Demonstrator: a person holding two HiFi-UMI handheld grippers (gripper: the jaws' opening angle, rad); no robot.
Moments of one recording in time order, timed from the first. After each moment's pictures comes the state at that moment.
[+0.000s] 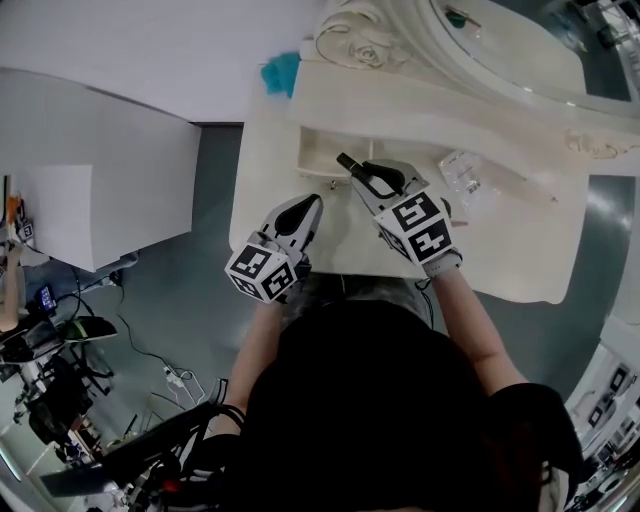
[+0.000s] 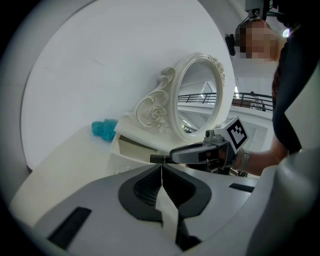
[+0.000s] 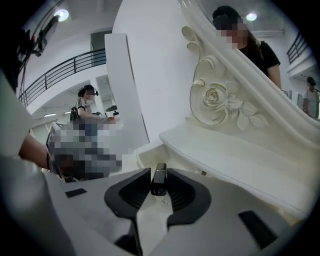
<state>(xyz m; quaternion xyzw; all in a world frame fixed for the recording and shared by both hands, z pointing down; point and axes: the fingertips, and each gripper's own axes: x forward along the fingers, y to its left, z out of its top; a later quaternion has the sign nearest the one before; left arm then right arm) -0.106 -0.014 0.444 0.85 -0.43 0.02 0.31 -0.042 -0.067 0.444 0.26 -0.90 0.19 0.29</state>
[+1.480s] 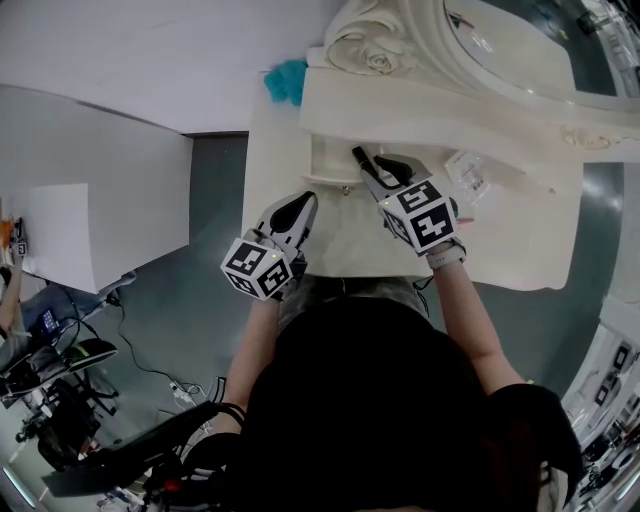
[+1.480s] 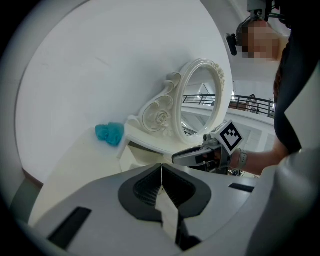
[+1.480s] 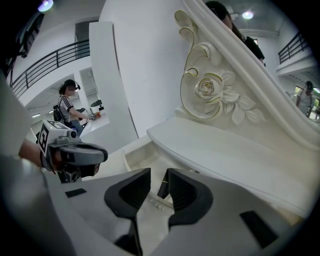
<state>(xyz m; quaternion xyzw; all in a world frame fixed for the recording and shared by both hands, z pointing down) -0.143 -0.031 0.444 0.86 -0.40 0.02 0.31 -0.046 -0.088 0.459 0.32 -0.86 0.22 0.34</state>
